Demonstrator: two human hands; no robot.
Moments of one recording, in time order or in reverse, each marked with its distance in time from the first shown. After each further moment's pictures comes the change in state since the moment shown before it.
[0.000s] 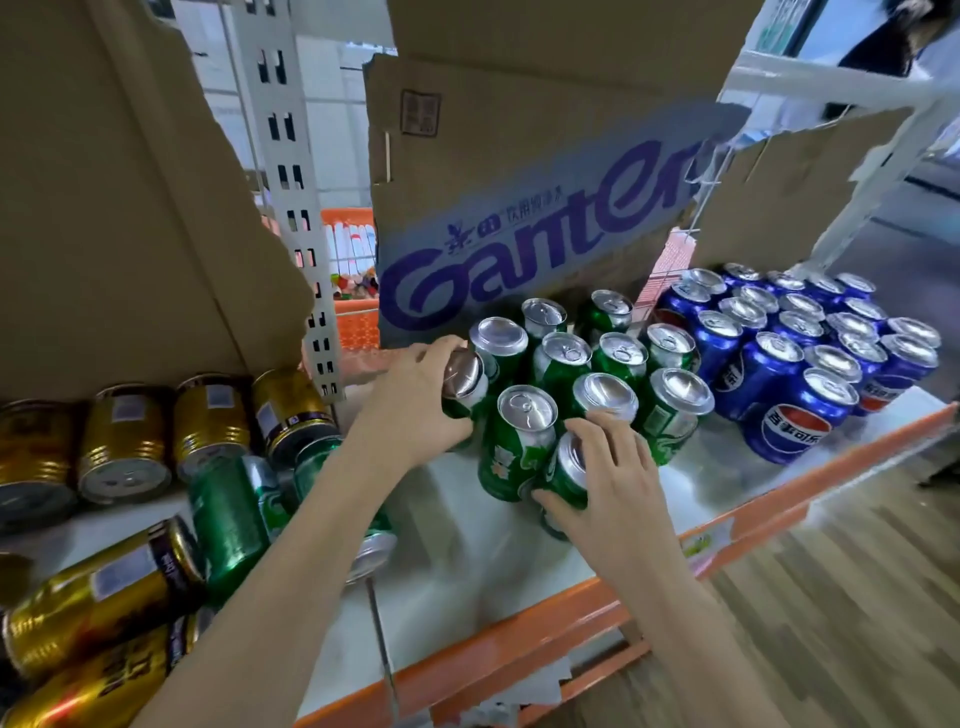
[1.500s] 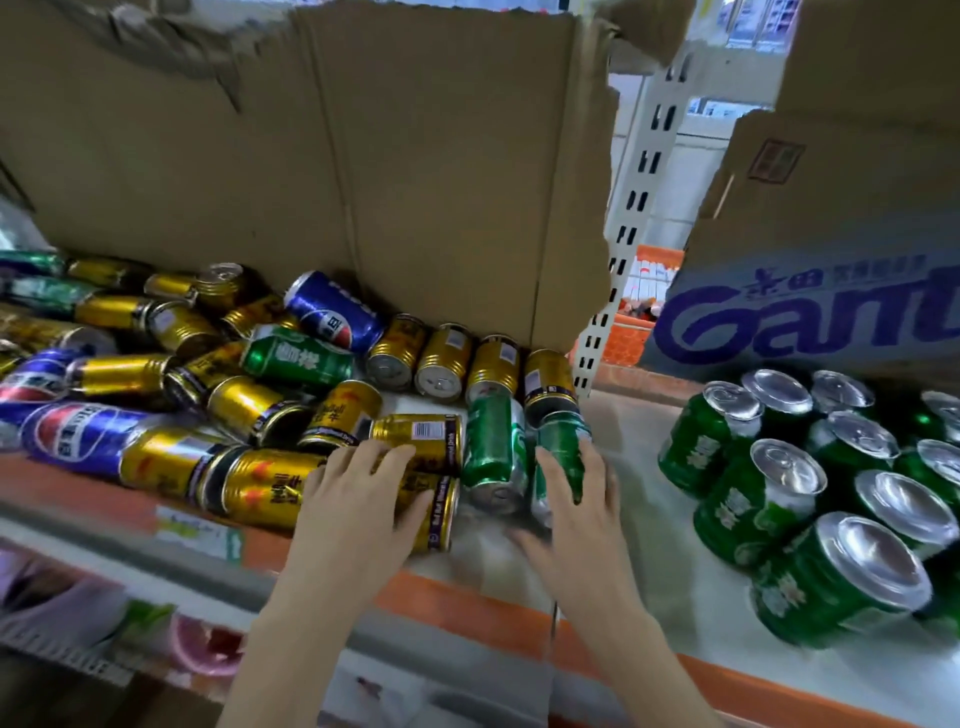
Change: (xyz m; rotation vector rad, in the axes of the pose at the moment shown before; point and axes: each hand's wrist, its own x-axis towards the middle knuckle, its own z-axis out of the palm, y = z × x) left_hand -0.236 -0.056 -0.036 0.515 0.367 -0.627; right_hand -0.026 -0.139 0.084 0.374 -0.289 -0.374
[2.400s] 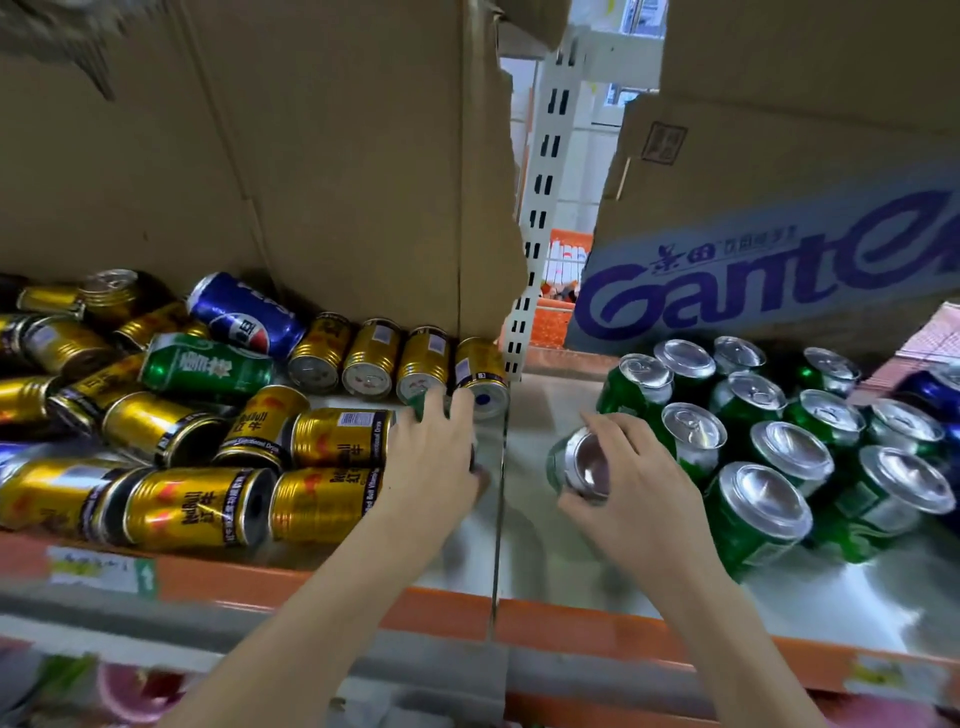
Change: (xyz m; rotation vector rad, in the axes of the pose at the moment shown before) left_hand 0.048 0.099 0.011 -0.080 -0.164 0.146; right_hand -0.007 0.034 -0.102 -0.094 0.123 0.095
